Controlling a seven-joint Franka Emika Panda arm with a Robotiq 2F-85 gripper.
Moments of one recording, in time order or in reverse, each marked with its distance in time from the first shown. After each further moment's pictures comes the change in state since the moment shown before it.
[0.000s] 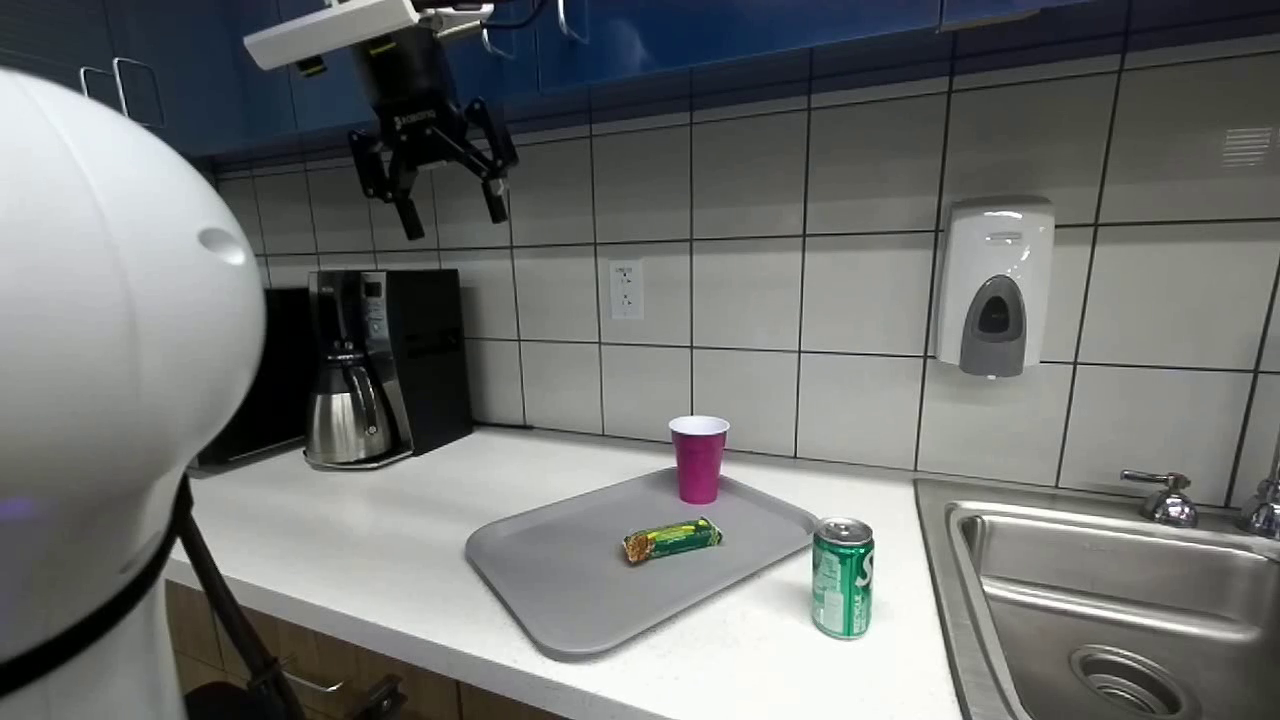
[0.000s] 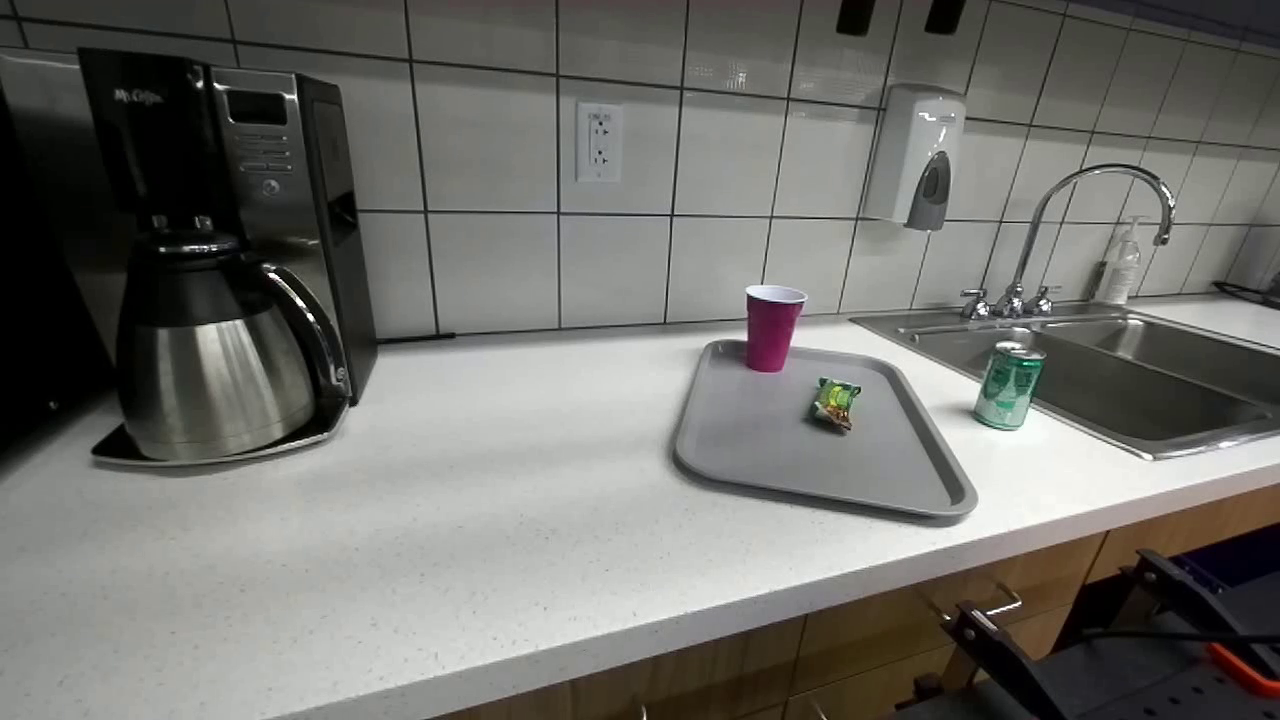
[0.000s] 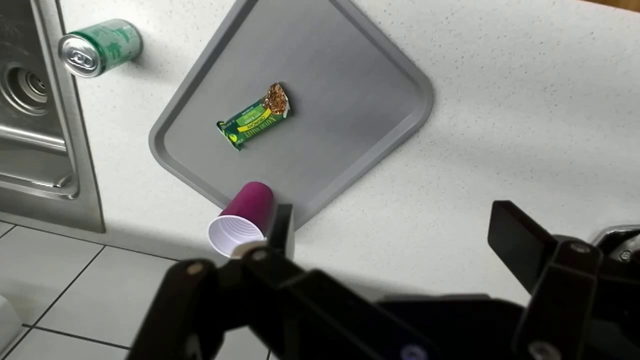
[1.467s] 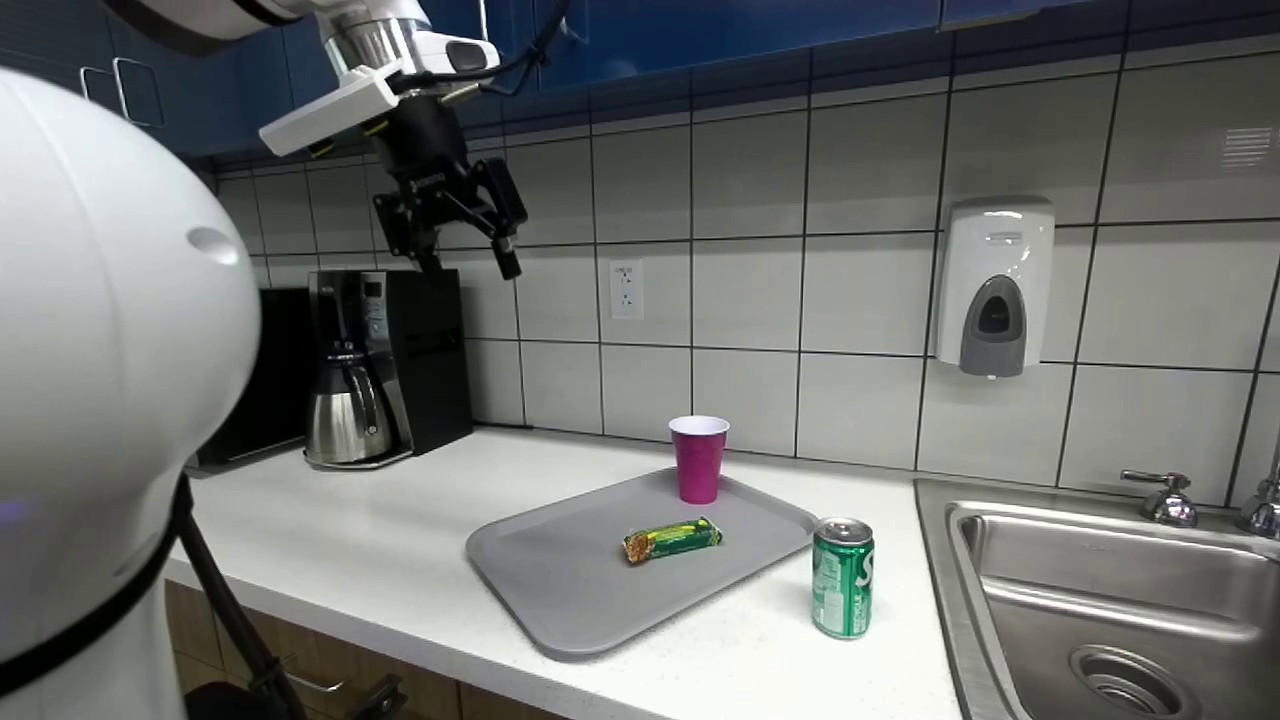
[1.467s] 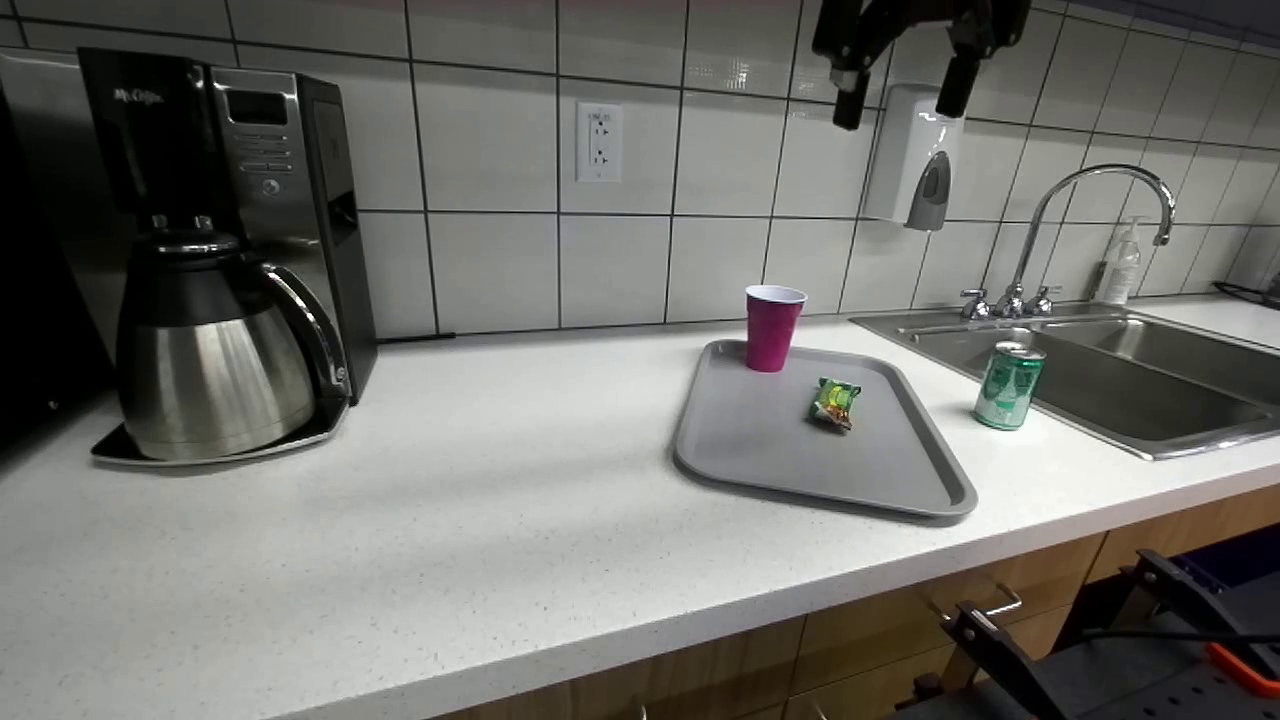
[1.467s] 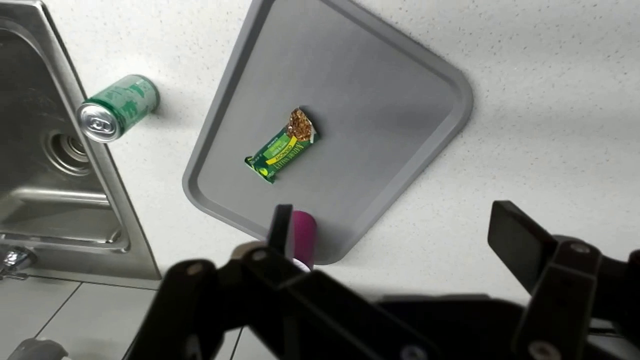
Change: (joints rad) arm -0.023 0.010 0.028 -0.131 -0.060 0.130 0.242
